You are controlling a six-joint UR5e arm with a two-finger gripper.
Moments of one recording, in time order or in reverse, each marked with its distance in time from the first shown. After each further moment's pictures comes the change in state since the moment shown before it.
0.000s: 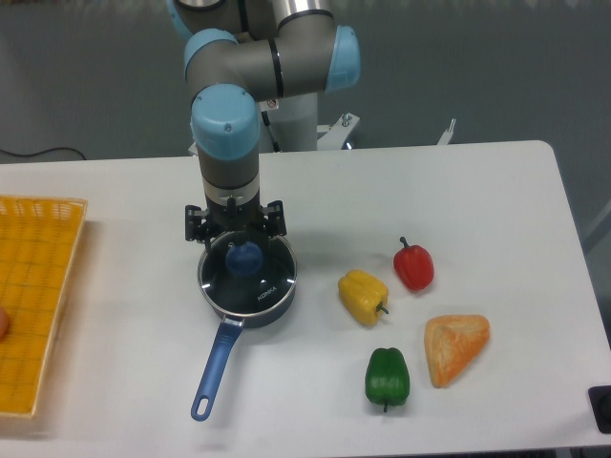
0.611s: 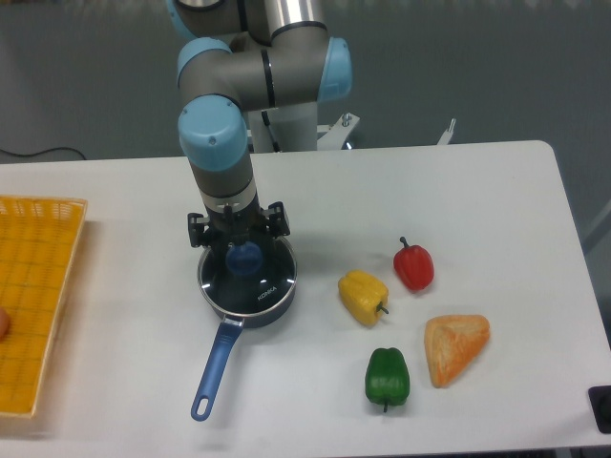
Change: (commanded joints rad) arm -0.002 -0.020 0.006 0.000 0.003 -0.025
